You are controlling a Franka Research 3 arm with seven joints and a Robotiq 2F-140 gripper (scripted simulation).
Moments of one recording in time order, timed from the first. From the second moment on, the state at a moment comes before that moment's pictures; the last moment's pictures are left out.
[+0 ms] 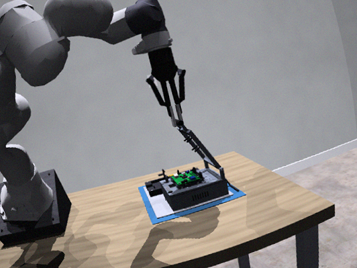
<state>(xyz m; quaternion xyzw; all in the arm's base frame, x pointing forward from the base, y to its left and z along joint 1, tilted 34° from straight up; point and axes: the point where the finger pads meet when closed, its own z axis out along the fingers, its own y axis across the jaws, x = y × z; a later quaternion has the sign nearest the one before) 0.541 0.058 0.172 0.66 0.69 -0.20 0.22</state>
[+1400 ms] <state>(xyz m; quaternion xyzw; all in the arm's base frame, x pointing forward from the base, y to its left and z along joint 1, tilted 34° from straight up) 0.486 0.031 0.133 0.67 0.69 -0.20 0.22</state>
